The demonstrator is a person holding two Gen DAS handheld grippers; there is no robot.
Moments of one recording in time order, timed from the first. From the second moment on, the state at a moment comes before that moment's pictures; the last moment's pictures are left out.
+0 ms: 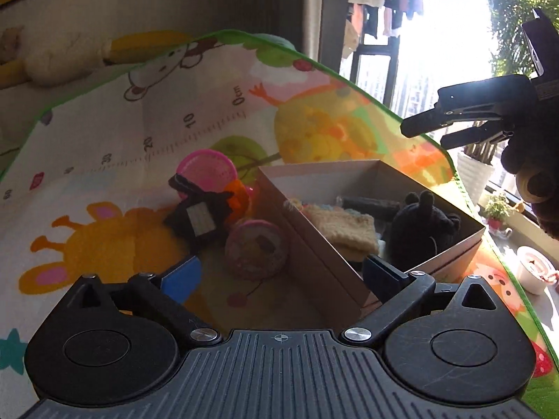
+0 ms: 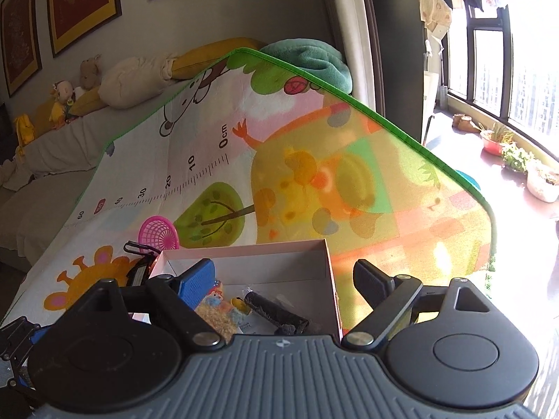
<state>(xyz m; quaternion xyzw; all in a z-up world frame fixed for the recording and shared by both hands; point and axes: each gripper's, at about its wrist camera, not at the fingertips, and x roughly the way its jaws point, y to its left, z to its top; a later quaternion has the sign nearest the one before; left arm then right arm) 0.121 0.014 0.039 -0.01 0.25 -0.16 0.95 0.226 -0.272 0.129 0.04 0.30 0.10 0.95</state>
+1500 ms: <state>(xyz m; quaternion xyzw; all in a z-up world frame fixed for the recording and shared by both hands) 0.058 0.087 0.012 -0.10 0.31 -0.08 0.94 0.263 -0.040 0.098 -0.10 0.47 0.30 0.82</state>
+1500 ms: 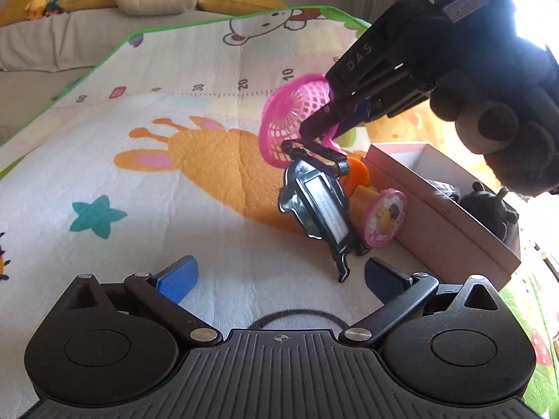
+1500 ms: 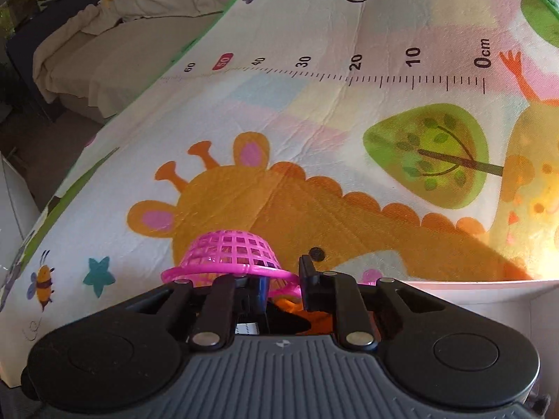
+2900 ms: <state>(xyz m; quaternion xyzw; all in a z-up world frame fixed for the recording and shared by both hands) 0.038 0.111 0.006 -0.15 0.29 -0.04 0.94 0.097 -0.057 0.041 -0.46 0.21 0.27 0.82</state>
